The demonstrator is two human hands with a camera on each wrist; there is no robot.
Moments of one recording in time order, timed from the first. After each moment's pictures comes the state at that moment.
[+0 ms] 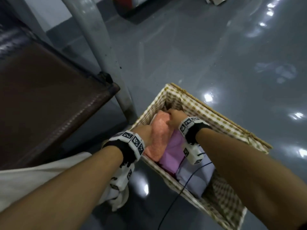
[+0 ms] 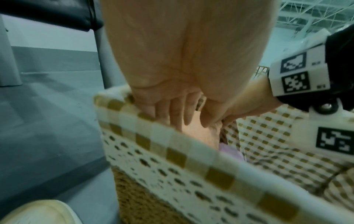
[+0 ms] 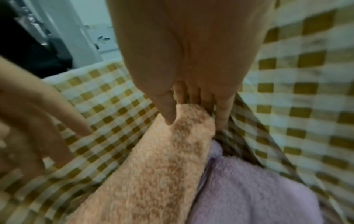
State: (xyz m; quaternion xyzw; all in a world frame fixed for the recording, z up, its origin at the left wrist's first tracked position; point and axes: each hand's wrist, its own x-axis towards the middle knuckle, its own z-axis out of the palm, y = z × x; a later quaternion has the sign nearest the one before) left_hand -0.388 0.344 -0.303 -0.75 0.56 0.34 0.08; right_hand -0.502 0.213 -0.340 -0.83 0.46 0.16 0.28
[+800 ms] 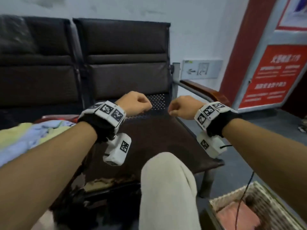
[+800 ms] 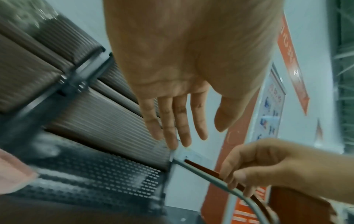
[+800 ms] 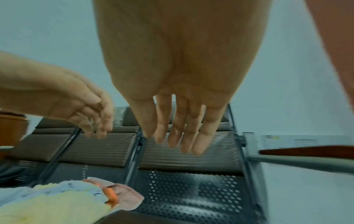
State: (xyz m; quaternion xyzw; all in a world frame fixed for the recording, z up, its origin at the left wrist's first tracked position) left_hand -0.175 0.608 0.029 -0.87 0.32 0.08 -0.37; right_hand -0.247 0.408 0.025 -0.99 0.02 -0.03 0.10
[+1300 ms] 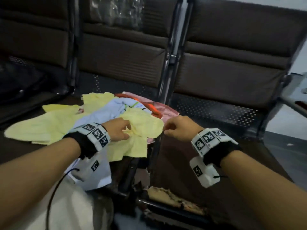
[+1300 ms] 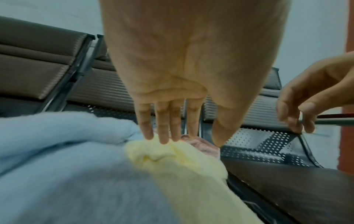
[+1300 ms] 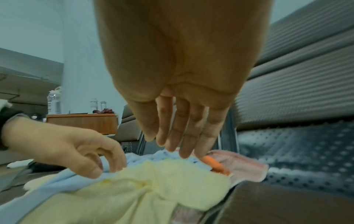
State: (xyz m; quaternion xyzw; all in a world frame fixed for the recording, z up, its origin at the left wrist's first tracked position) left_hand -0.078 0.883 -0.098 -0.97 0.10 0.18 -0.10; right_hand -0.078 0.640 -0.069 -0.96 -0.21 0.08 0.15
